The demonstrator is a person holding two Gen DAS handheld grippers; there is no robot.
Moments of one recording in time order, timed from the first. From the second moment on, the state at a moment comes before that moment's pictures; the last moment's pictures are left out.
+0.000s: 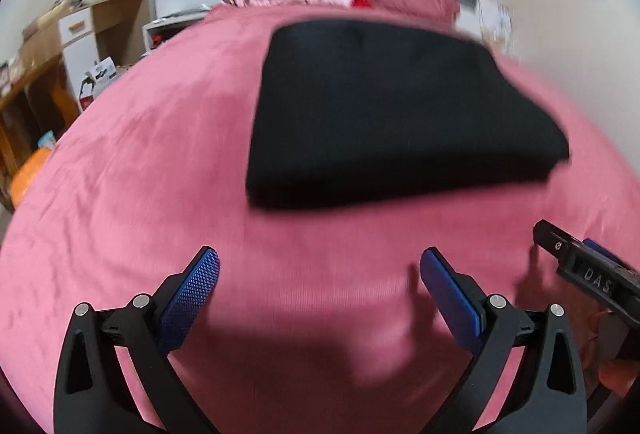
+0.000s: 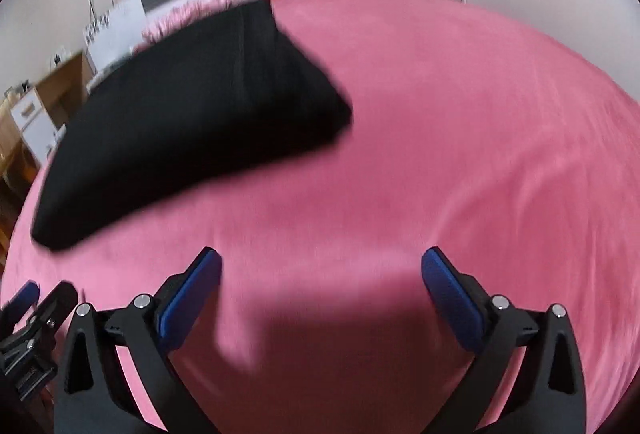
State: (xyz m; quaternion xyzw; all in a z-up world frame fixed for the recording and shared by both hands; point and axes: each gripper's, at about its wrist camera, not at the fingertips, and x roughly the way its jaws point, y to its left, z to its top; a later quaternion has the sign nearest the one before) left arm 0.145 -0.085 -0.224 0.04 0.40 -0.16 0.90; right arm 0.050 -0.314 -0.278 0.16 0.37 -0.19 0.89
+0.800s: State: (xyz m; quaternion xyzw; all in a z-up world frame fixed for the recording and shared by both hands) left arm 0.061 -0.058 -0.215 0.09 0.41 -0.09 0.90; right arm -0.013 -0.258 -0.268 0.04 0.40 -0.16 0.90
